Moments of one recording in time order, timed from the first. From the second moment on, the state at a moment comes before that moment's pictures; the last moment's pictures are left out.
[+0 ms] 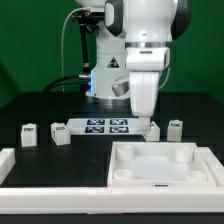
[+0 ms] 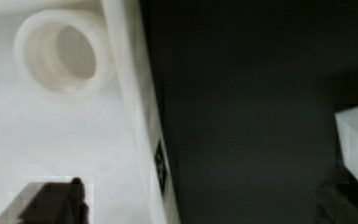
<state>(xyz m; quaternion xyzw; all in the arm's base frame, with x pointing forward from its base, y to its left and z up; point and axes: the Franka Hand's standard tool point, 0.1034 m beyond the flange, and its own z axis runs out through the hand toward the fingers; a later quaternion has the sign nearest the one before) 0.456 0.057 0.064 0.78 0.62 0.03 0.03</state>
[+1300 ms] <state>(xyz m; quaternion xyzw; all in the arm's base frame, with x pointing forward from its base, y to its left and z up) 0.433 0.096 0.063 1.00 0.02 0.03 -0.03</state>
